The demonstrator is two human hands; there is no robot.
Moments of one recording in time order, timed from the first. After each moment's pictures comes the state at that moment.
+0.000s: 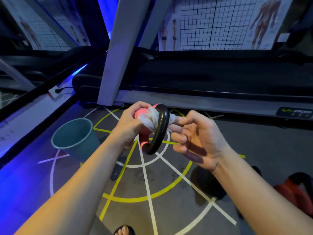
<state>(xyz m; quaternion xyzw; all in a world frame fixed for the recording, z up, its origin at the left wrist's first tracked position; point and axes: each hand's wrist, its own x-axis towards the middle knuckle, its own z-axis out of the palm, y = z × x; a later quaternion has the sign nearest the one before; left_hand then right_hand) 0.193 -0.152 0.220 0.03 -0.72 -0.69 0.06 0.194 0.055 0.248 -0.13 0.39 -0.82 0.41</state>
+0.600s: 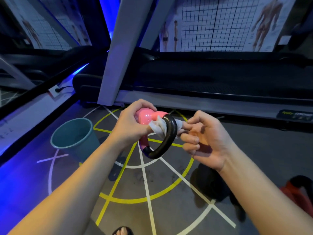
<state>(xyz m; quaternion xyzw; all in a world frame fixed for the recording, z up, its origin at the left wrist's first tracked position) 0.199 -0.154 0.229 -0.03 -0.84 -0.52 0.15 0.181 0.065 0.244 -0.04 0.42 -0.82 0.40</state>
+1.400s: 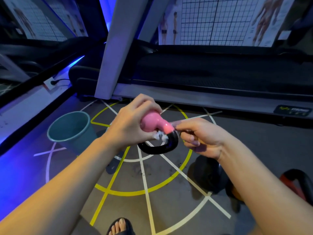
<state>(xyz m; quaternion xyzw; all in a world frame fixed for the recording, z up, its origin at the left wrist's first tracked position) 0.211 -0.159 0.226 -0.20 -0.92 -0.26 0.23 0.170 0.061 0.228 -0.06 0.57 -0.71 0.40</state>
